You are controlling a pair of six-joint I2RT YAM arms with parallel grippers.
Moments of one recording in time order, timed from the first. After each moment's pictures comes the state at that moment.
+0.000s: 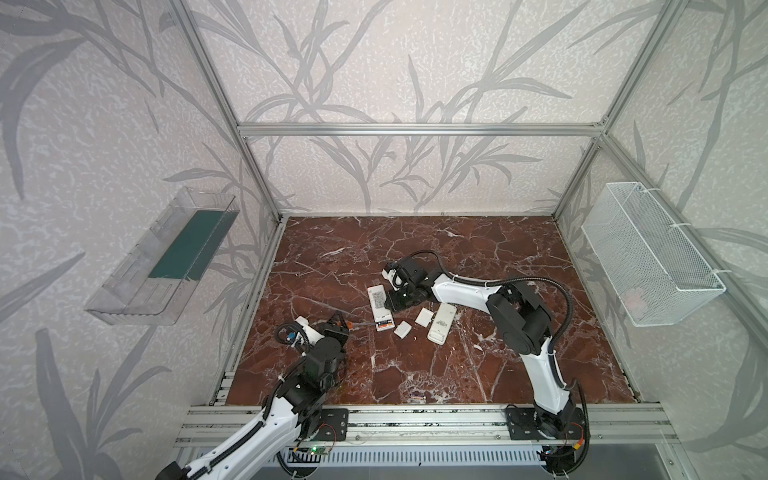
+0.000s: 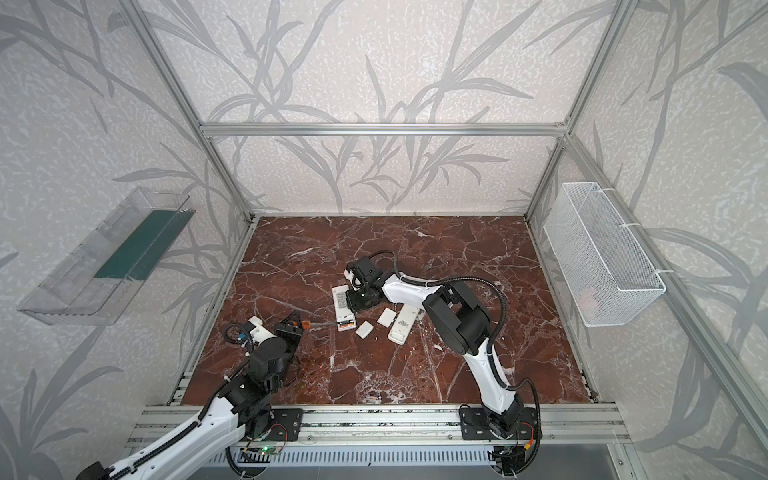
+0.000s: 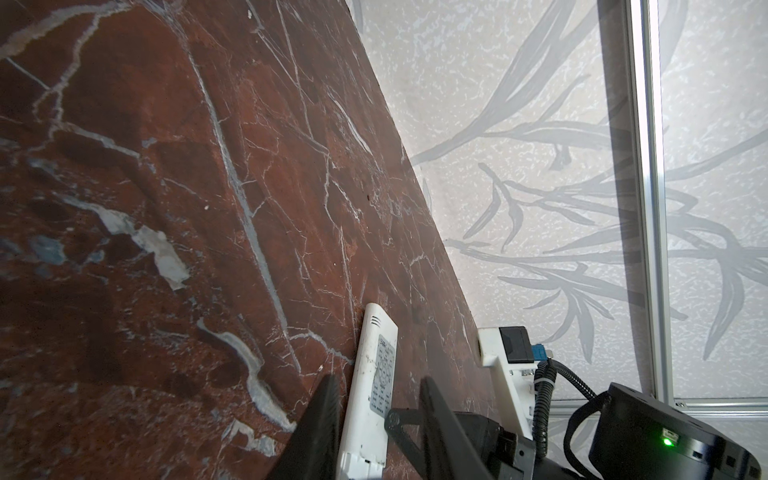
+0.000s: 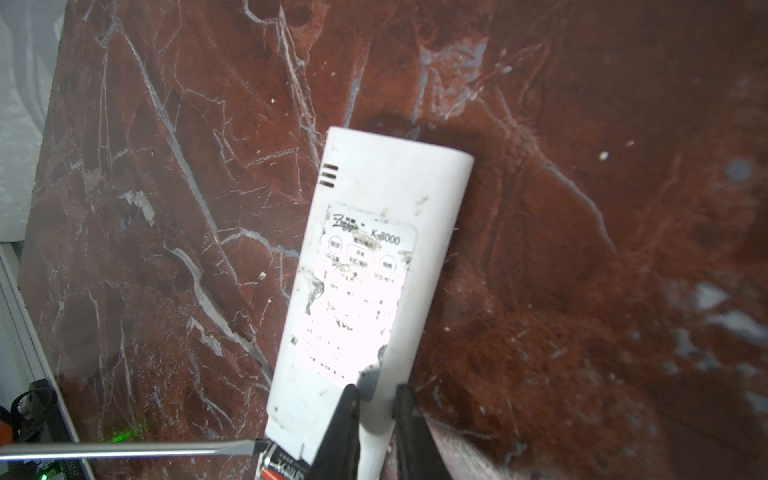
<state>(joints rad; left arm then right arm) -0.61 0.51 0.01 0.18 -0.61 -1.35 0.81 2.17 1.52 -0.34 -0.32 0.42</state>
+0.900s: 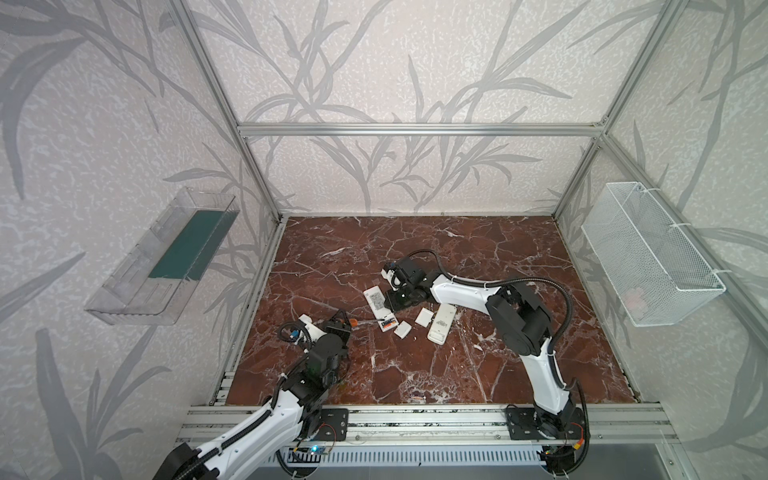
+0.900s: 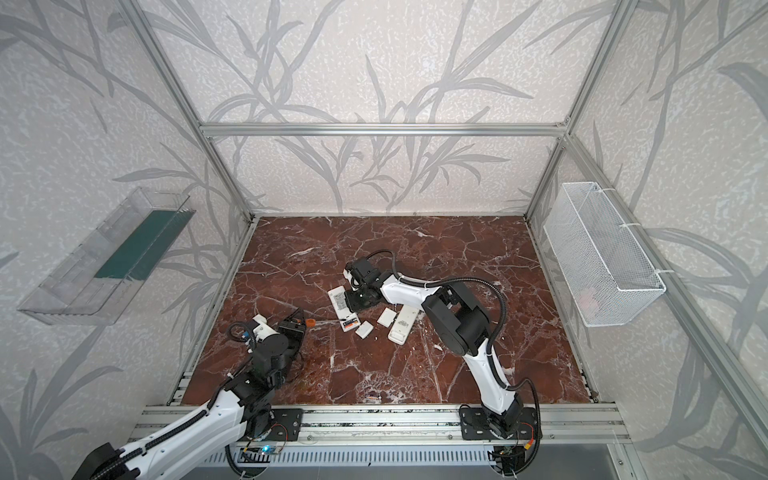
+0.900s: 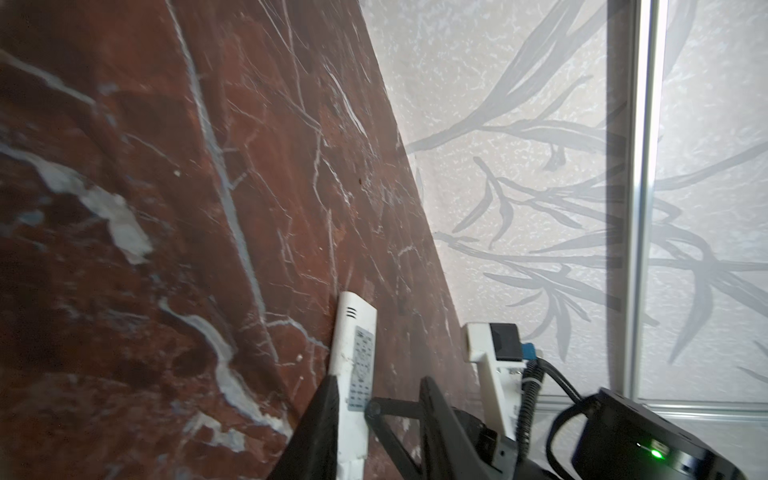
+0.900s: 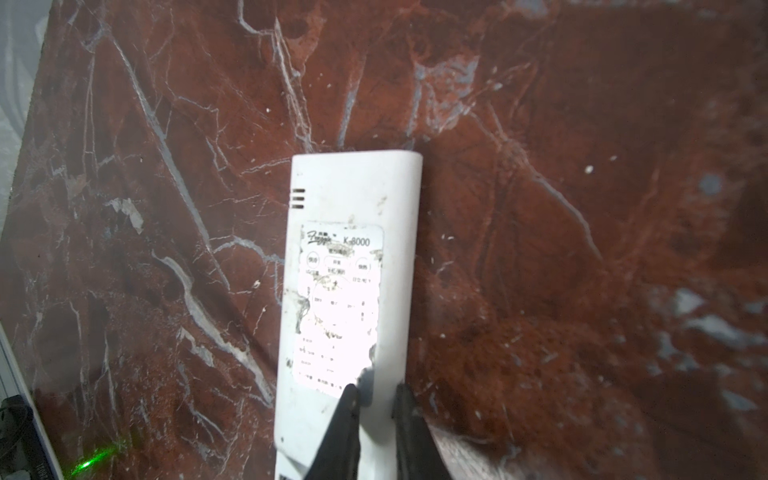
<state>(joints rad) -0.59 0.65 0.01 0.36 -0.55 -1.42 0.82 2.17 1.53 -0.34 -0.27 0.42</state>
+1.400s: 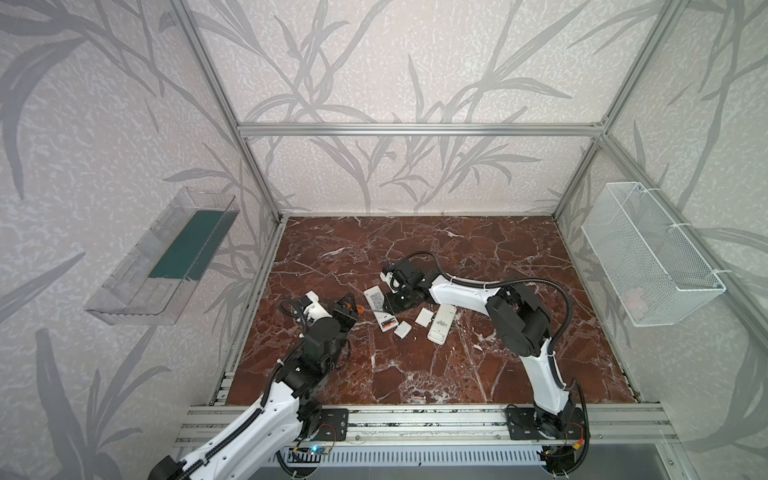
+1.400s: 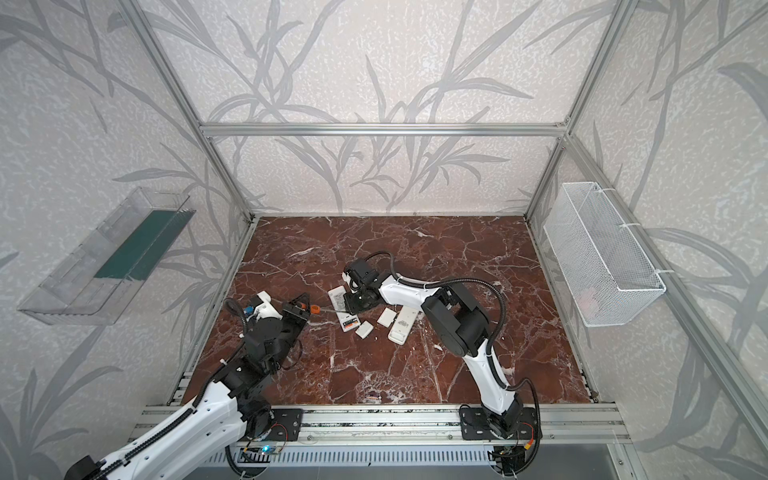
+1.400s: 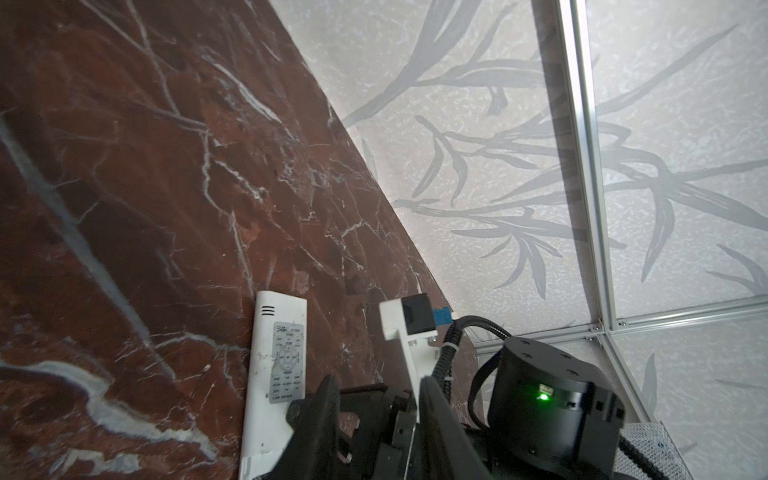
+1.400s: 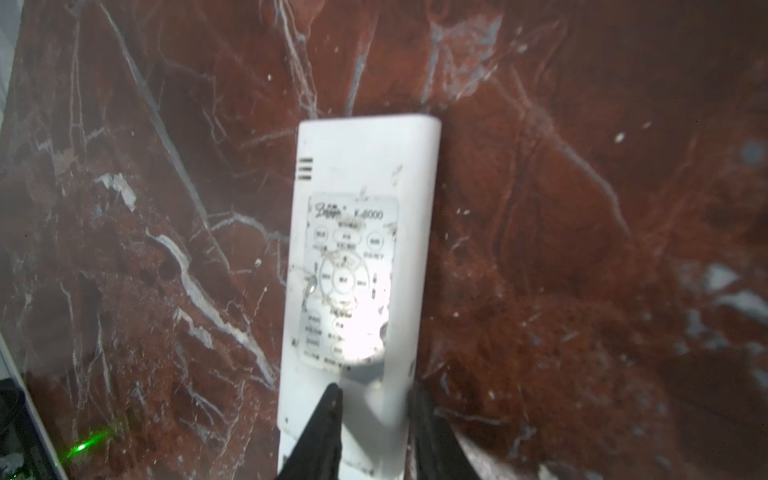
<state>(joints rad) -0.54 0.64 0.28 0.11 -0.40 -1.15 0.84 2.15 1.54 -0.41 -0.27 0.40</state>
